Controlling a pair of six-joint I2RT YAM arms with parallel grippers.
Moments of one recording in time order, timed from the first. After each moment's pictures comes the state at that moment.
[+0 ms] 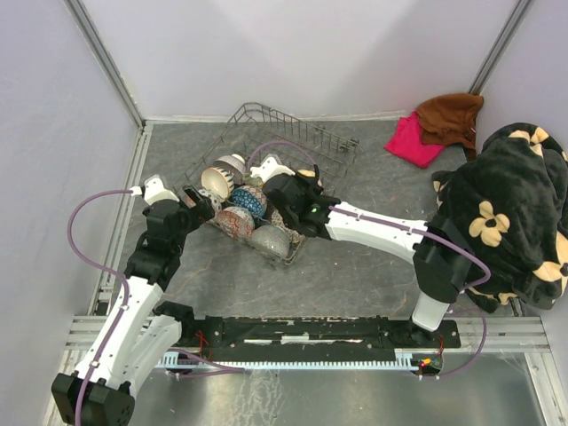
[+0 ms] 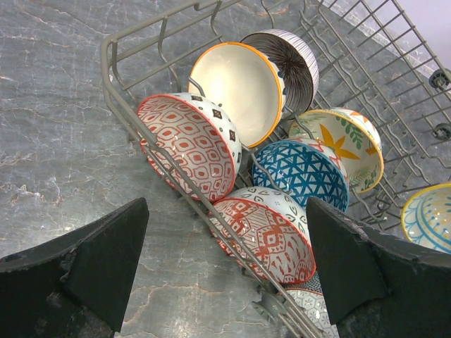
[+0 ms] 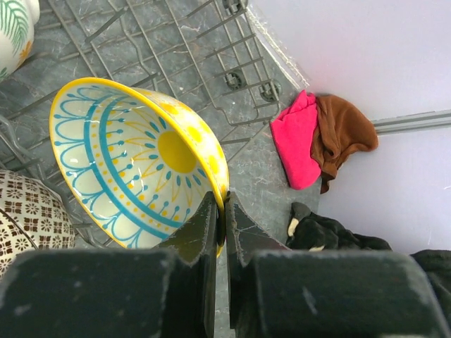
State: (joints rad) left arm -0.23 0.70 0.61 -0.31 -0.31 -0.57; right arm 0.99 1.76 1.35 -0.25 0.97 -0.36
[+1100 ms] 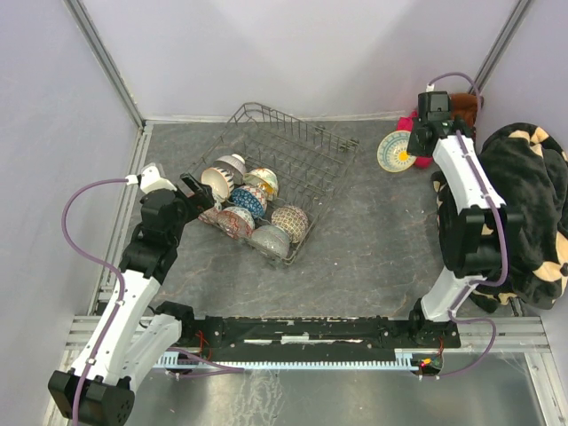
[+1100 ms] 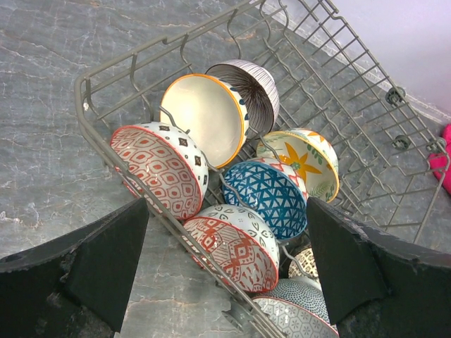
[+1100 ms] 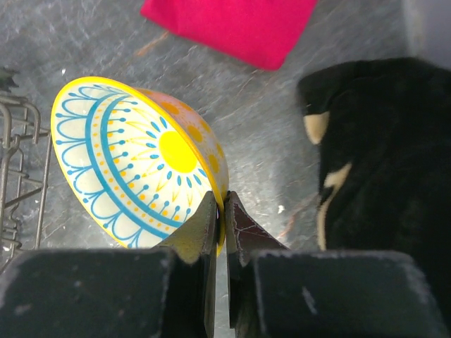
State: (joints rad) left arm -0.23 0.75 0.72 -0.32 -0.28 -0.57; right arm 0.03 1.73 1.64 -0.73 0.29 0.20
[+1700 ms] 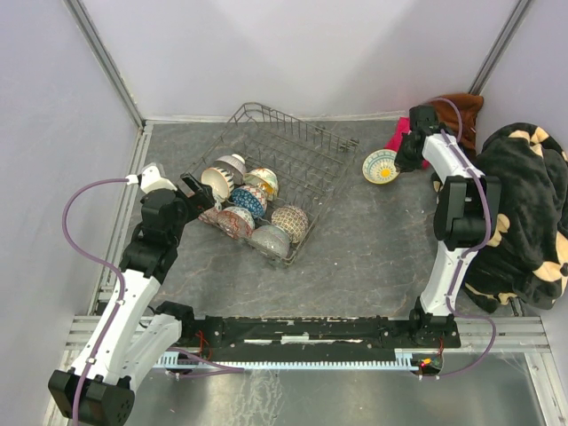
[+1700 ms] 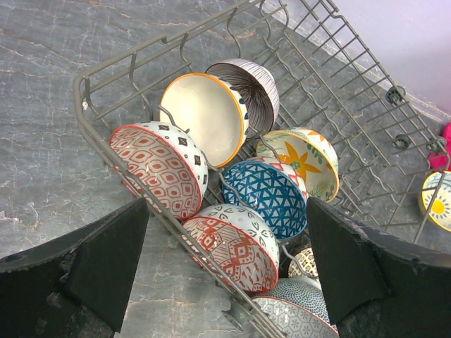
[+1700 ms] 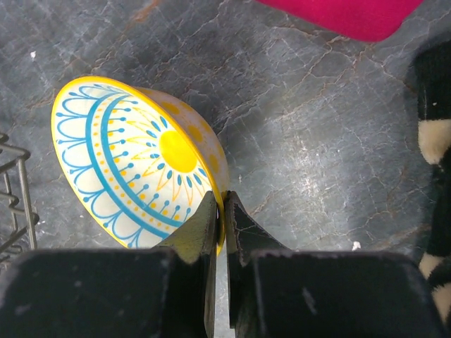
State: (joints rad) left arm -0.23 0.75 0.72 -0.32 -0.28 -0.57; right arm -0.02 2.02 1.67 -0.69 0.08 0.32
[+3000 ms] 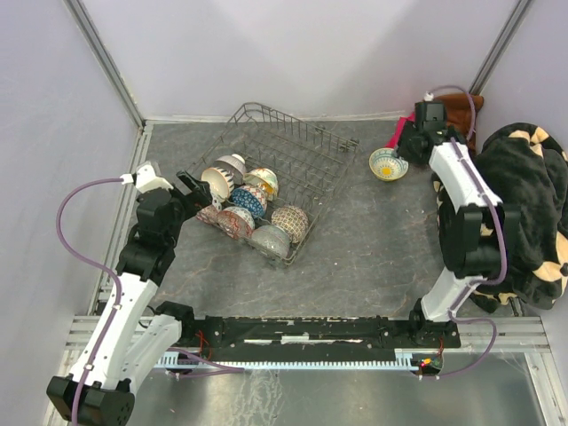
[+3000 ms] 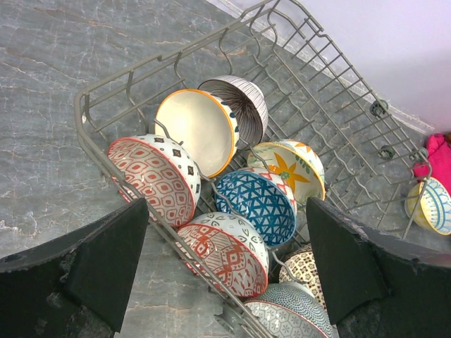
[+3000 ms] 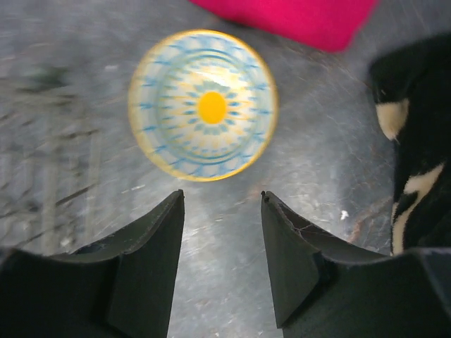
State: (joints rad) left arm -0.23 0.73 0.75 -0.33 -0.28 -0.57; right arm -0.01 1.80 1.52 -0.62 0.11 0.36
